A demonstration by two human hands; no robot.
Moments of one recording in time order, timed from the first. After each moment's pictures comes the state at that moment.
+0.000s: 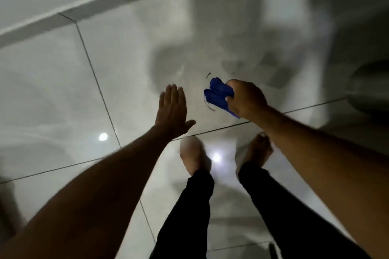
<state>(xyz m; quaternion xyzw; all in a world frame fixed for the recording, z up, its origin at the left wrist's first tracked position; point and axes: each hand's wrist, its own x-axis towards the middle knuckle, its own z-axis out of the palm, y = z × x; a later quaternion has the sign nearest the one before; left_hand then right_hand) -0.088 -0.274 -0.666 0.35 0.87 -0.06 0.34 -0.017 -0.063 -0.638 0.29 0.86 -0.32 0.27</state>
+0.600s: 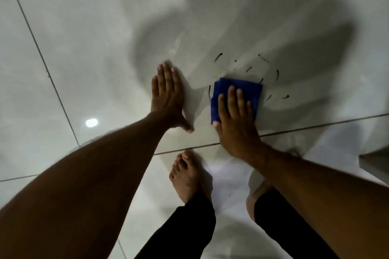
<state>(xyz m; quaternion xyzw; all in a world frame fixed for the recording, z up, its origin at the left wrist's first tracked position) -0.102 -0.289 -0.881 0.29 0.88 -0.07 0.38 0.054 -0.142 -0.871 0.14 0.94 -0.17 0.25</state>
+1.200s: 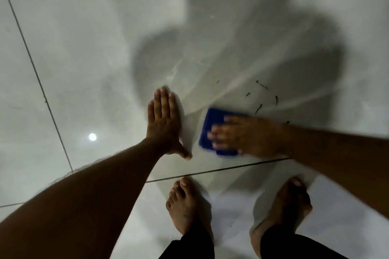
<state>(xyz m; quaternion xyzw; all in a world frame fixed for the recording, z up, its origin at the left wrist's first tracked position) -0.112 -0.288 -0.885 0.27 0.86 -0.09 0.42 0.026 -0.037 -0.903 -0.42 0.89 -0.07 0.17</state>
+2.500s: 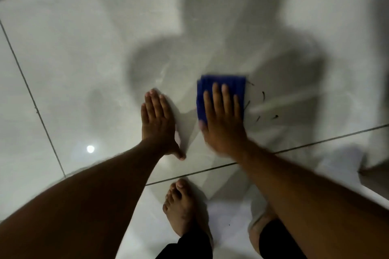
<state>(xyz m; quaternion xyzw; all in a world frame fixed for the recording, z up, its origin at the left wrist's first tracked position) -0.103 -0.272 -0.876 0.28 0.87 -0.12 0.39 0.011 -0.120 -0.900 0.14 0.97 -0.14 0.14</state>
